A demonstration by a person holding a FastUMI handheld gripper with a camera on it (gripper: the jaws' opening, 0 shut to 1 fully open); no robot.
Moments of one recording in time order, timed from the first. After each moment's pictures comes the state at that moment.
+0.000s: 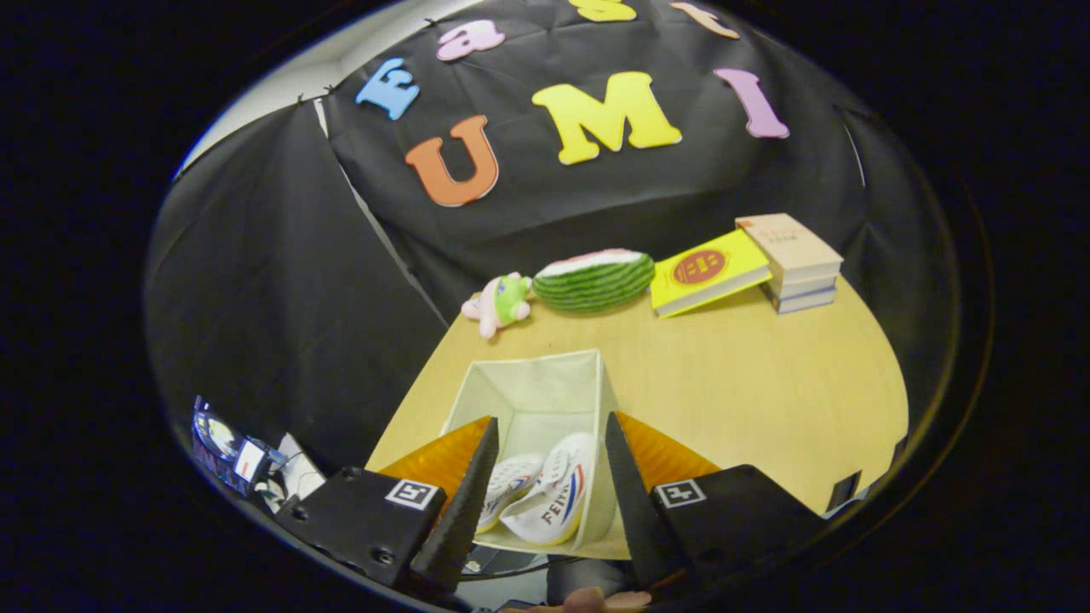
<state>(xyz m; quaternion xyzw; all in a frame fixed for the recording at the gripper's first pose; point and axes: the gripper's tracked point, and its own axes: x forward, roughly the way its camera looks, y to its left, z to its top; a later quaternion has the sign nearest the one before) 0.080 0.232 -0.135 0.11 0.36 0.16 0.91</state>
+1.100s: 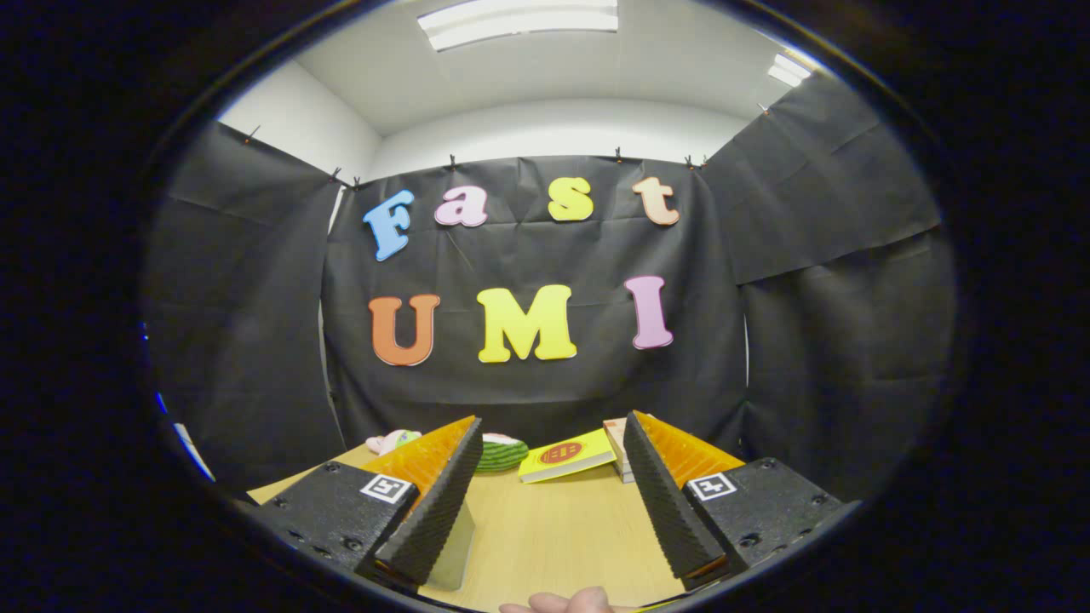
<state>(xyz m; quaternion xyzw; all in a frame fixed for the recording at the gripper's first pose) -0.003 0.081 -0.023 0.02 0.02 0.02 1.00</state>
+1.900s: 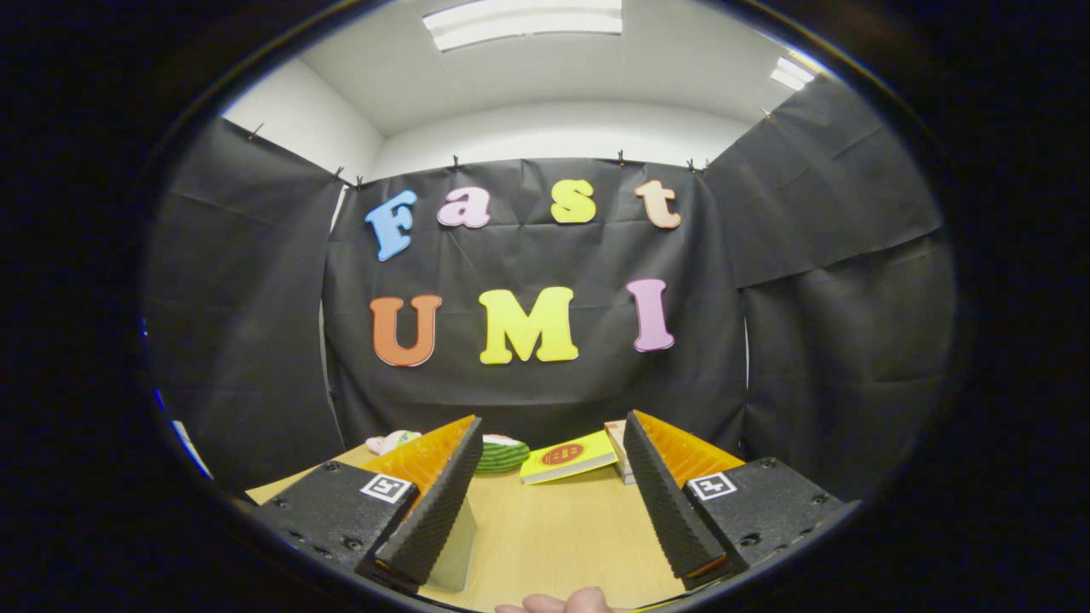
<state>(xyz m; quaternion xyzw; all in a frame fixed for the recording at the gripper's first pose) -0.004 0.087 -0.014 0.01 0.01 0.02 1.00</state>
